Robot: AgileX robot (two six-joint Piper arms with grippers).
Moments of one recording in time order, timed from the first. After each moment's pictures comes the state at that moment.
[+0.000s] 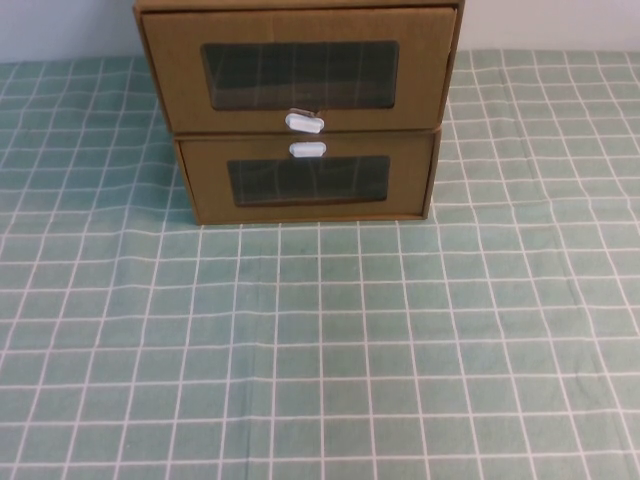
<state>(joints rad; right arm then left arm) 0.07 0.63 -1.05 0.02 0.43 0.39 -0.09 0.70 -1.24 -0.24 0.63 0.03</state>
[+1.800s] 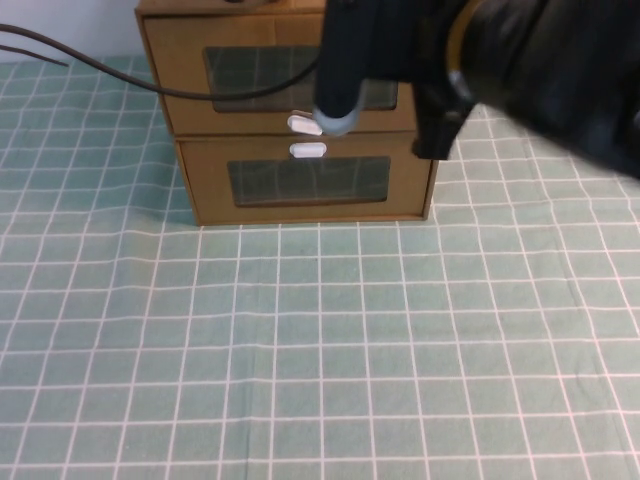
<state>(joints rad) 0.84 1.57 -1.55 -0.90 0.77 -0.25 -0.24 2.06 -2.24 -0.73 1.10 0.62</state>
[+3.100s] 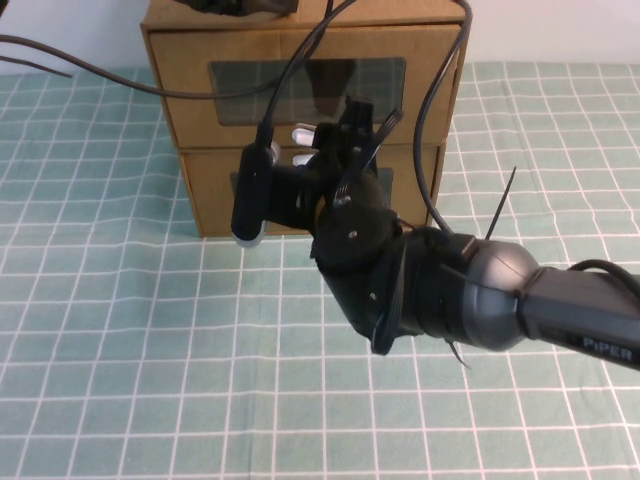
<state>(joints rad) 0.92 1.96 -1.44 -1.65 0.72 0.70 -0.24 2.06 -2.25 -0.73 1.13 0.55</state>
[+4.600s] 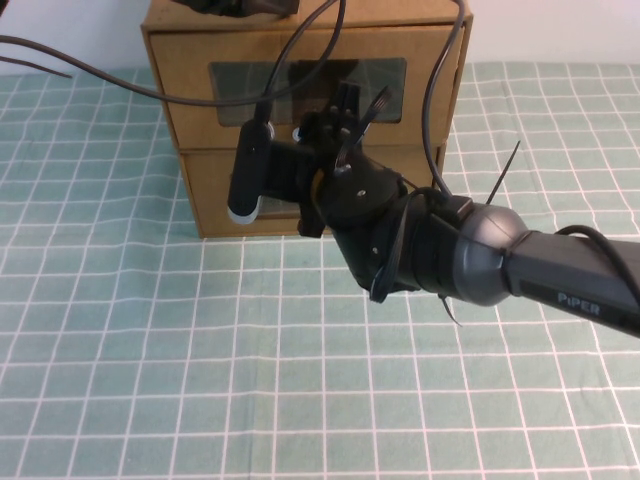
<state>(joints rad) 0.83 2.04 -1.56 -1.66 0.52 0.71 -0.24 2.06 -2.25 -0.74 1.14 0.55</state>
